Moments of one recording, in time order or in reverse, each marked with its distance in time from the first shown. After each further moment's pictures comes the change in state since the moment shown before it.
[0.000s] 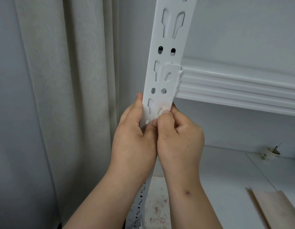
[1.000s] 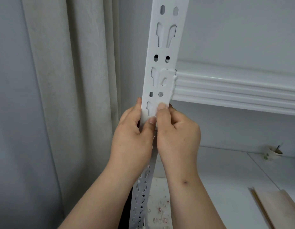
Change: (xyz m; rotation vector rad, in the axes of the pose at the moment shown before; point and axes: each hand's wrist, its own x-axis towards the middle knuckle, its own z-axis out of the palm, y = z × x) left_hand 0.003 0.001 -0.006 0.000 -0.009 0.012; right_hand 0.004 -0.006 -0.002 -0.020 0.018 -0.002
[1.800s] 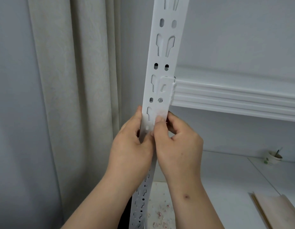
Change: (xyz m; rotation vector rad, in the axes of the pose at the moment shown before) left_hand -0.009 -0.004 -0.004 -0.083 -0.088 0.006; right_hand -0.007 0.006 -0.007 -0.118 -0.016 -0.124
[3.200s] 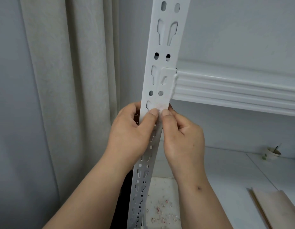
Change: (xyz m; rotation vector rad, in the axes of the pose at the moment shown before) left_hand 0.022 0.006 0.003 0.017 0.105 -0.059; right_hand 0.004 -0.009 -0.012 0.288 -0.140 0.124
